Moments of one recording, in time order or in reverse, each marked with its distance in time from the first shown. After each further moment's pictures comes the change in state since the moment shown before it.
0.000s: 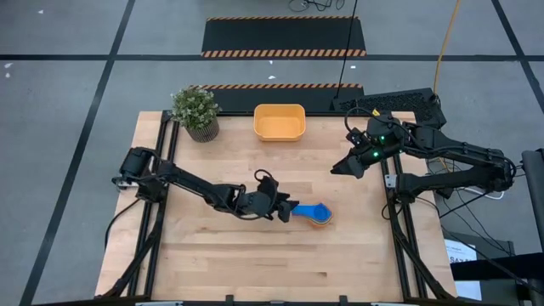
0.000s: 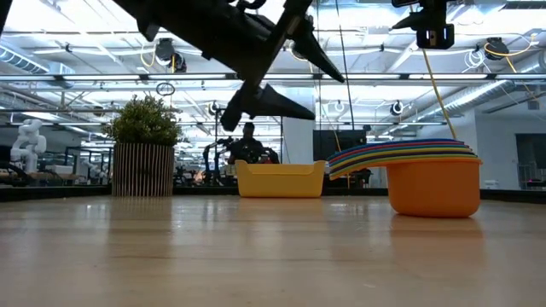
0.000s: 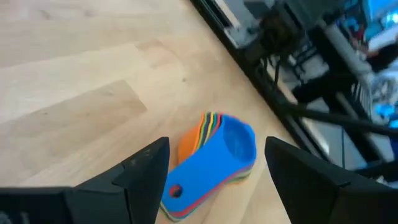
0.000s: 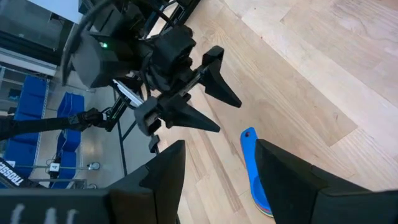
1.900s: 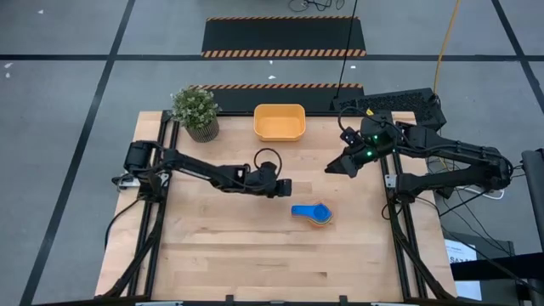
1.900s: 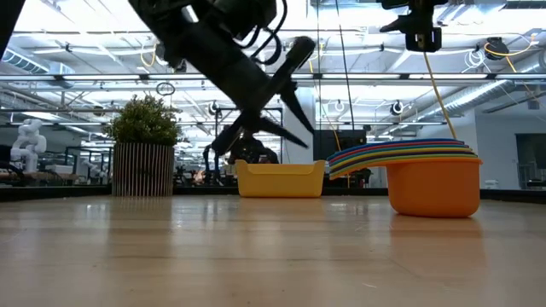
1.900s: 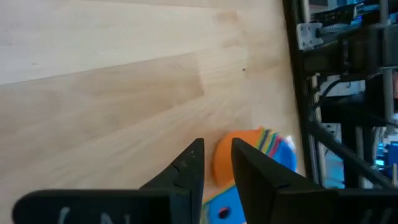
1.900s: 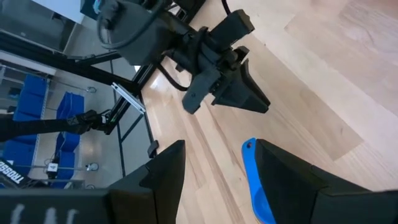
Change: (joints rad) left arm 0.193 0.002 0.010 -0.193 0.295 -0.351; right arm -0.002 0.052 0.000 0.063 0.002 -0.014
